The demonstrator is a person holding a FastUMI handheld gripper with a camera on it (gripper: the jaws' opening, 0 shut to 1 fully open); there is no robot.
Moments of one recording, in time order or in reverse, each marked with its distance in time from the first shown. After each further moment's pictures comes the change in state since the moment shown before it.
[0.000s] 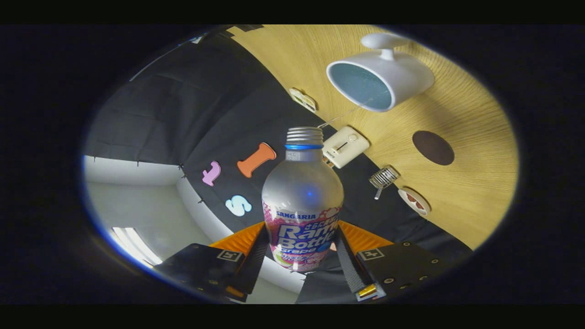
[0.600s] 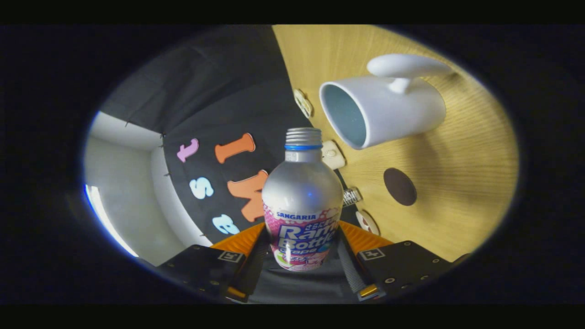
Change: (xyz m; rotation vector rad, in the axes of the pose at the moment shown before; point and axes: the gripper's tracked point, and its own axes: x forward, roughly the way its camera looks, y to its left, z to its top) arm -0.005 -0.071 0.033 -0.413 0.011 -0.140
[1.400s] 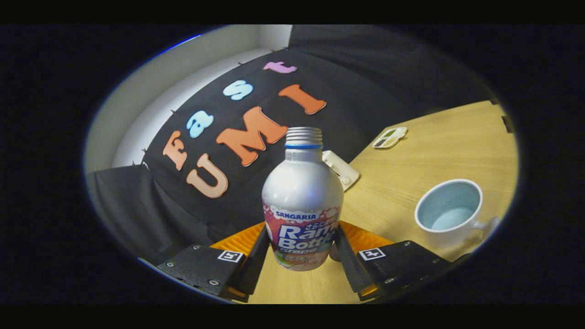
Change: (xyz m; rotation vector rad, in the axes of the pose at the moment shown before) arm 0.036 -0.005 0.009 -1.182 0.078 -0.114
